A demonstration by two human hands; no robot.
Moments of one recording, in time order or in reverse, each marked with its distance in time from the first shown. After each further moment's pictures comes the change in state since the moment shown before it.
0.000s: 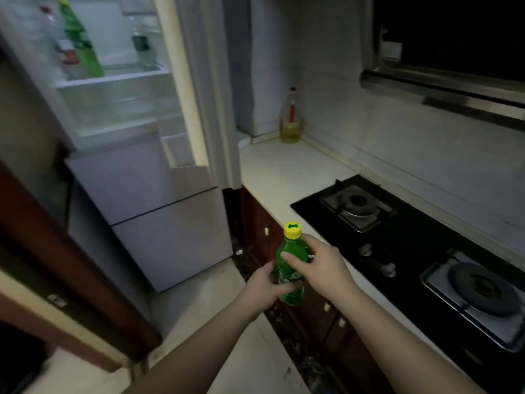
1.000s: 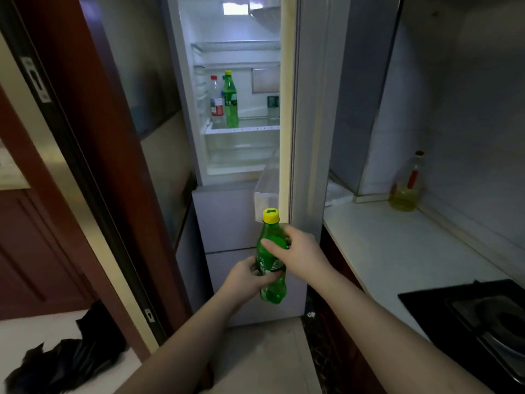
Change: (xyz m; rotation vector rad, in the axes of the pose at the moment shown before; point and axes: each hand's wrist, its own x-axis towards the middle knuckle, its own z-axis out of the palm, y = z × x) left_hand 0.016 0.068 -0.256 0.014 0.546 0.017; right_hand 0.185 -0.204 0.140 0.067 -0.288 -0.408
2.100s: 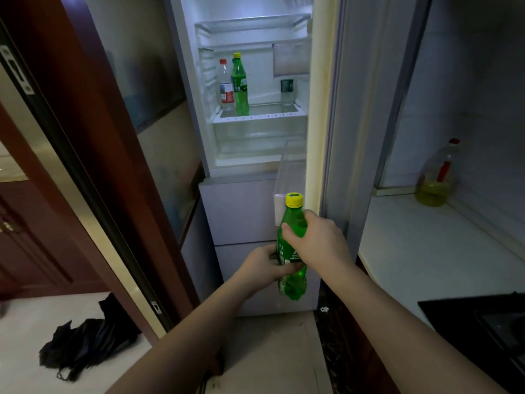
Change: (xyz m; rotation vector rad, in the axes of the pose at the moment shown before) left_hand 0.047 0.022 0.025 0.131 -0.066 0.020; right_hand 0.038 0.024 -0.027 -0.307 0.148 0.036
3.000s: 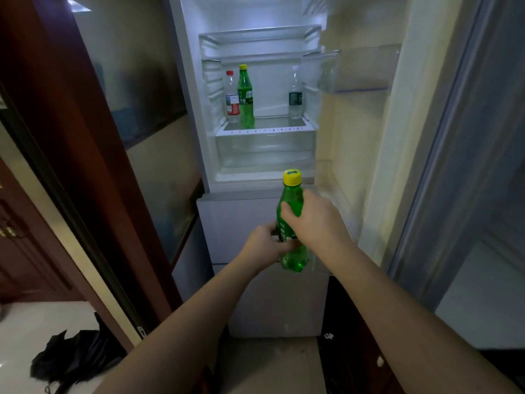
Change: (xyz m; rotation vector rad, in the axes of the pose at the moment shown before) left_hand 0.106 0.049 -0.020 0.023 0.199 0.083; right_hand 0.115 -0.002 -0.011 0.039 0.044 -0.142
